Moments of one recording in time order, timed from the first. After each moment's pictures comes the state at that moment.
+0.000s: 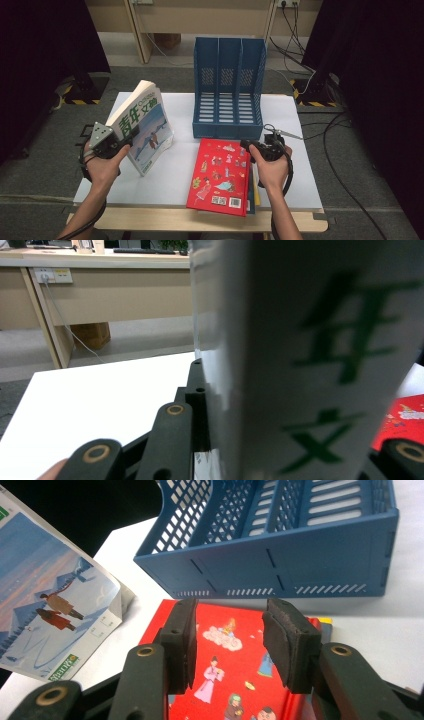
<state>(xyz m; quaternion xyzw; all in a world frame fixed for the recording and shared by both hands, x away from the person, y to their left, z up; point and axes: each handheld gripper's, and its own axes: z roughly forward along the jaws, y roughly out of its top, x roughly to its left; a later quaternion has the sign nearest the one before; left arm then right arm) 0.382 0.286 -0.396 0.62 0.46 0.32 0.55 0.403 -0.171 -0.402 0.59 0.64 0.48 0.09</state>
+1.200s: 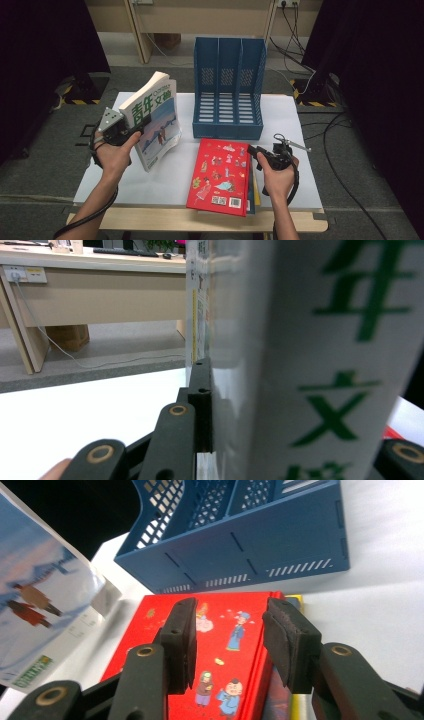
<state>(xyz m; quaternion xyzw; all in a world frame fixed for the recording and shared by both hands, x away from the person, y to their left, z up) 0.399 0.252 -0.356 0.63 0.45 0.30 0.56 0.388 -0.191 -0.424 0.62 0.61 0.49 0.09</state>
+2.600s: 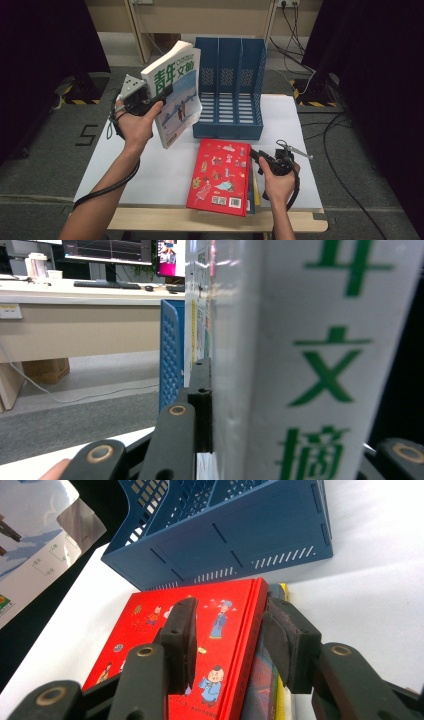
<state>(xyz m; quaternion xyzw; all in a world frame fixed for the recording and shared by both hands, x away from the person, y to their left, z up) 0.438 0.189 -0.287 0.61 0.42 0.30 0.60 0.379 -0.197 -0.439 0.63 0.59 0.50 0.10</state>
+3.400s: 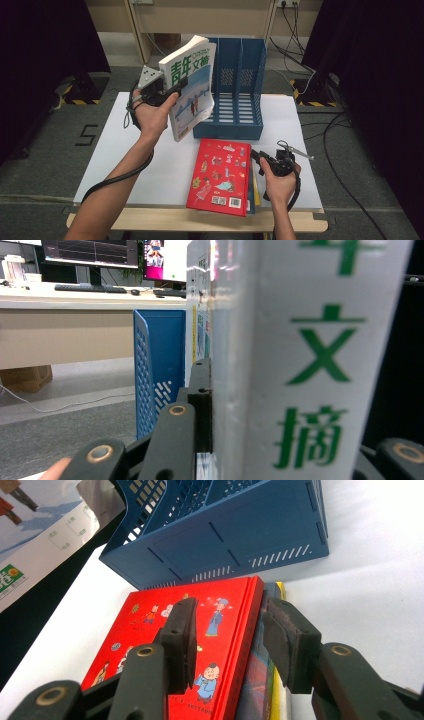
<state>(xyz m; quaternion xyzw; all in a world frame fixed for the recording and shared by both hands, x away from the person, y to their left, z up) 0.465 0.156 -0.281 0.61 0.41 0.29 0.61 0.377 -0.200 -0.440 0.63 0.59 0.50 0.09</state>
